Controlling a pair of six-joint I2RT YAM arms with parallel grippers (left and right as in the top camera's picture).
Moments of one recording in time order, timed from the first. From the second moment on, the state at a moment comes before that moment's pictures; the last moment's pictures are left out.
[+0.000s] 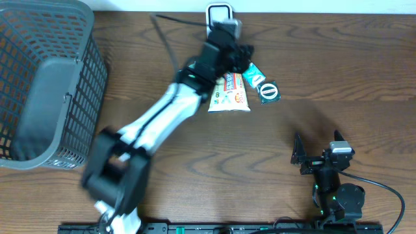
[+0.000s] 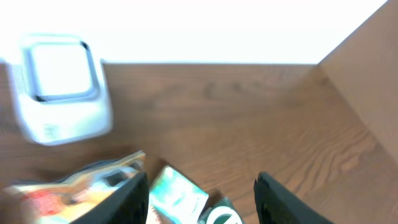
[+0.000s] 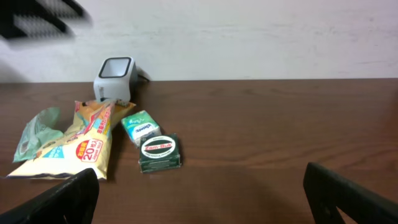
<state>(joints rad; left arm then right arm) -0.52 1.82 1.42 -0.04 0.12 -0.42 0.02 0.01 0.01 -0.07 -0.05 0.04</state>
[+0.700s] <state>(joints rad) 0.40 1.27 1.43 -0.69 -0.12 -0.44 0.02 0.01 0.01 -0.07 -0.05 0.04</state>
